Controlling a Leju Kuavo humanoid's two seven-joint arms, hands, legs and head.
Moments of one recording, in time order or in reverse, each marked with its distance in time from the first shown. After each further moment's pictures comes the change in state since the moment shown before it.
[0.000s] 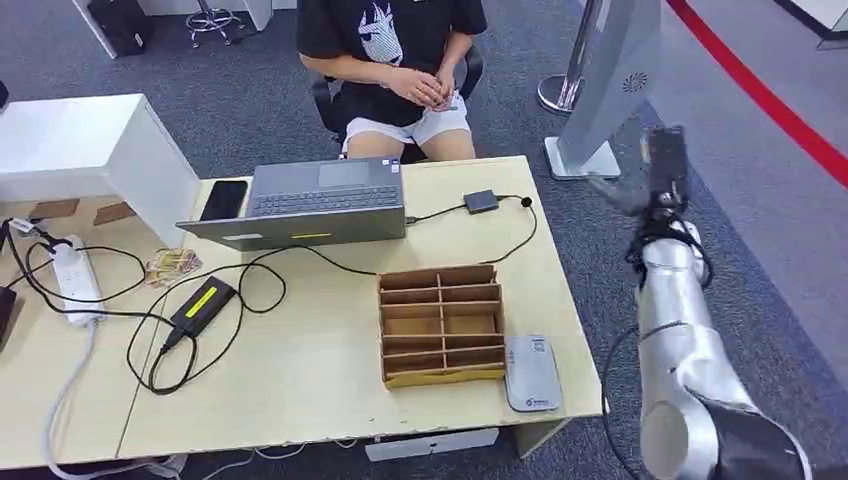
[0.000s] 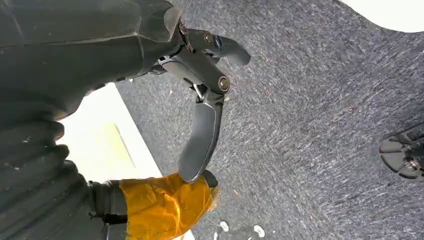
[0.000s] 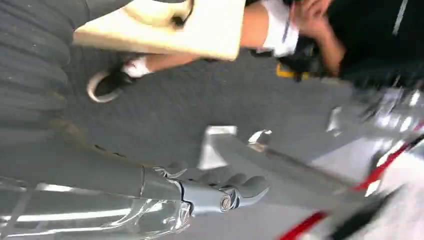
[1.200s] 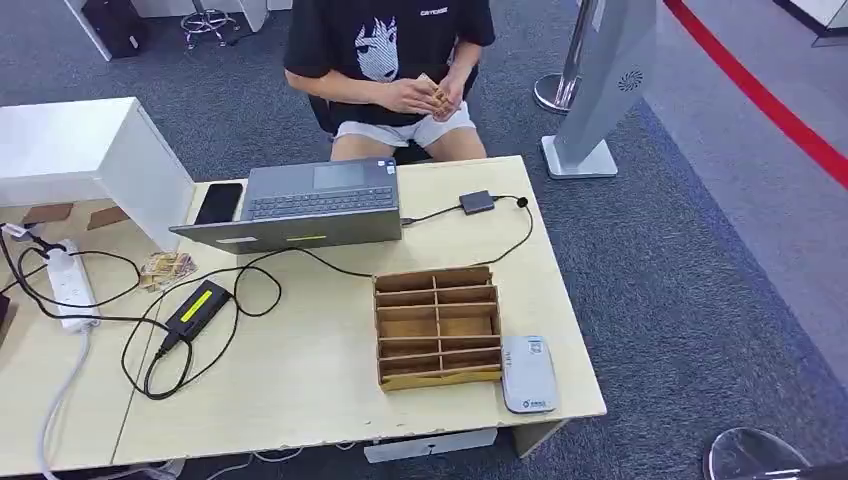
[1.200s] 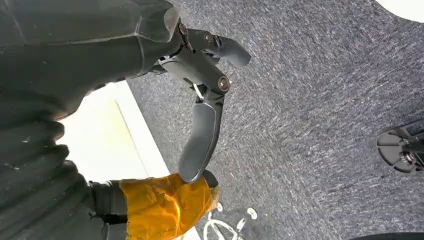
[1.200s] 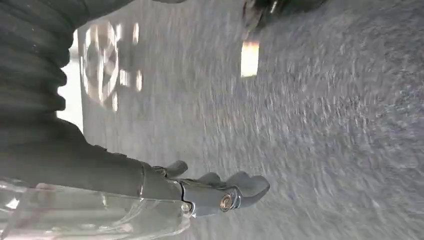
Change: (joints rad) left arm 0.005 -0.025 0.099 0.000 0.002 0.015 0.030; right arm 0.690 0.003 -0.249 0.480 0.332 -0.075 0.178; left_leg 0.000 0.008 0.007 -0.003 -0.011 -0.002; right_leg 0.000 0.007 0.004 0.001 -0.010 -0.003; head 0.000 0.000
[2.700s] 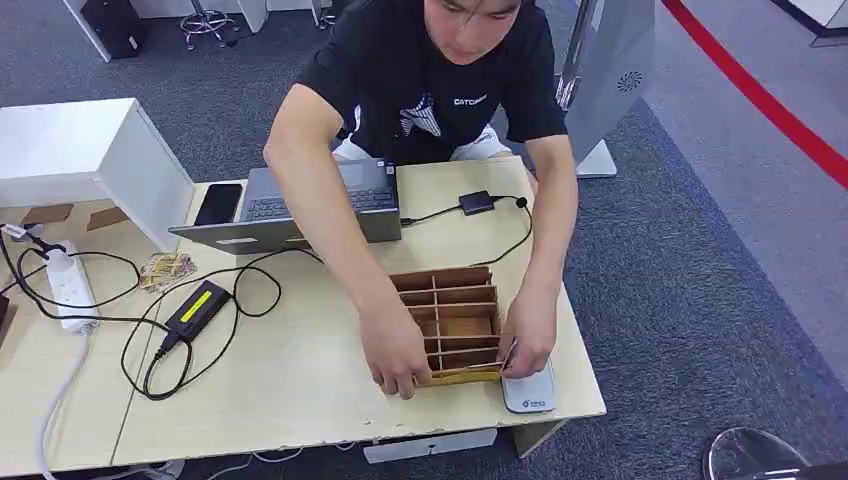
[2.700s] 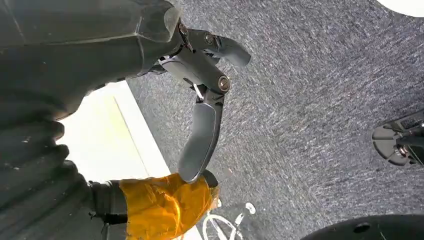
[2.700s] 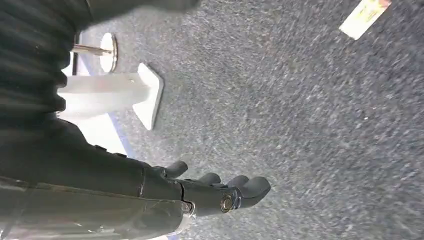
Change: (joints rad) left arm -0.008 -0.011 0.010 0.000 -0.003 -0.009 0.012; right arm 0.021 0.048 0.321 0.023 0.330 0.009 0.133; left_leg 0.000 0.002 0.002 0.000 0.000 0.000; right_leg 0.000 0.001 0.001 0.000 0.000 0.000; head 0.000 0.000
